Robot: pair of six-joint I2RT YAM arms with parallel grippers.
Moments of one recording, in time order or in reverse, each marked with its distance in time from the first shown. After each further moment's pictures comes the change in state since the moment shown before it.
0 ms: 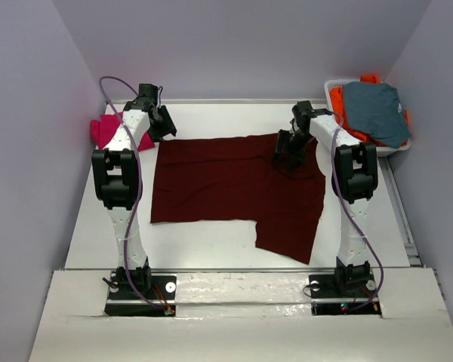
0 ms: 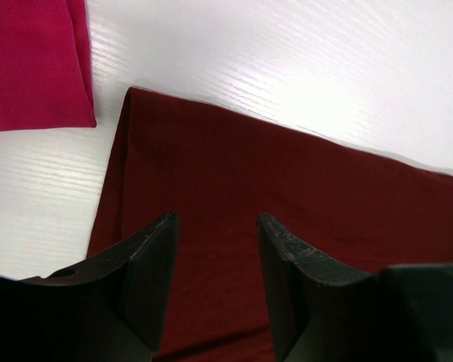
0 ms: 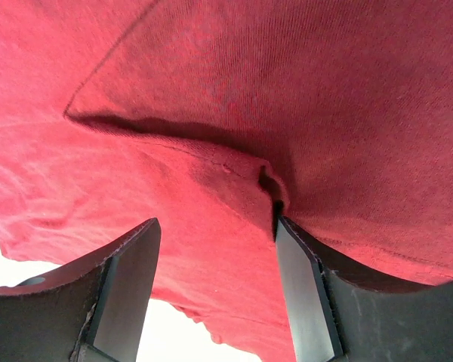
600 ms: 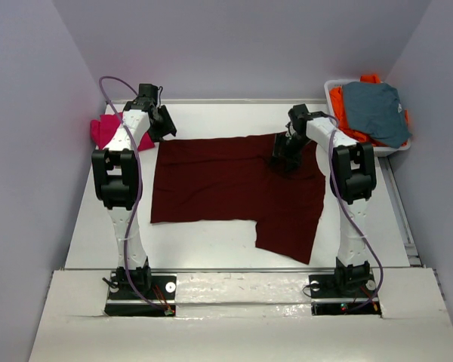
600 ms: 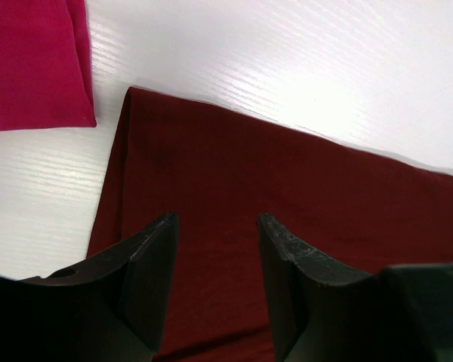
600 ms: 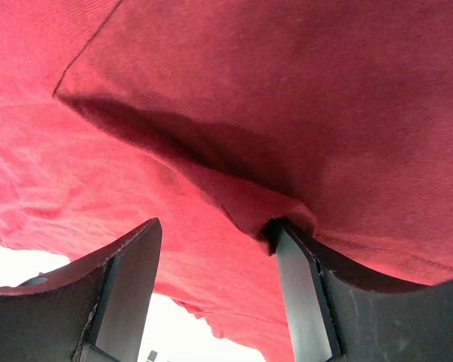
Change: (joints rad) left arm 0.000 0.000 0.000 0.000 0.000 0.000; right arm 0.029 -0.002 -0.040 0.011 -0.028 -0.001
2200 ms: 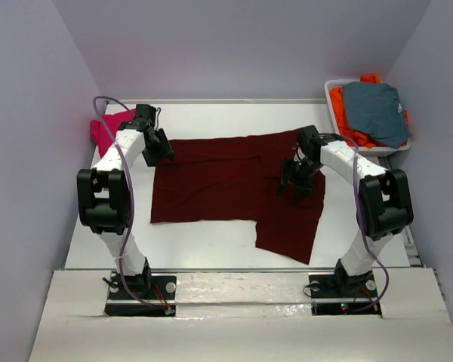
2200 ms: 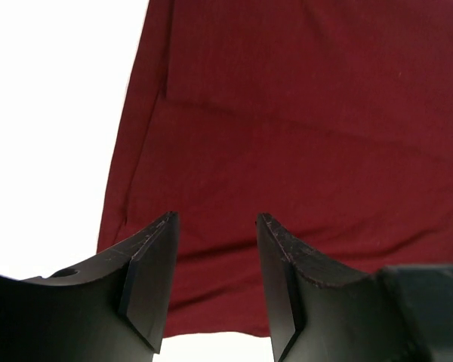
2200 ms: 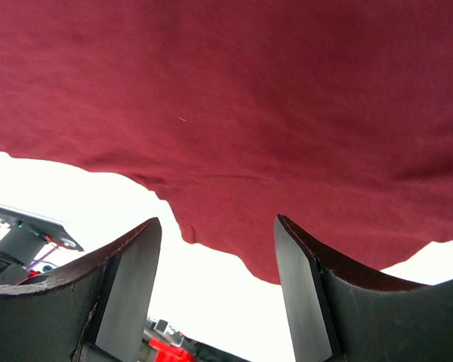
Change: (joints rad) left arm -0.011 -0.303 -0.415 -0.008 -0.023 -0.001; right arm 0.067 -0.502 -0.550 0.016 0.010 0.016
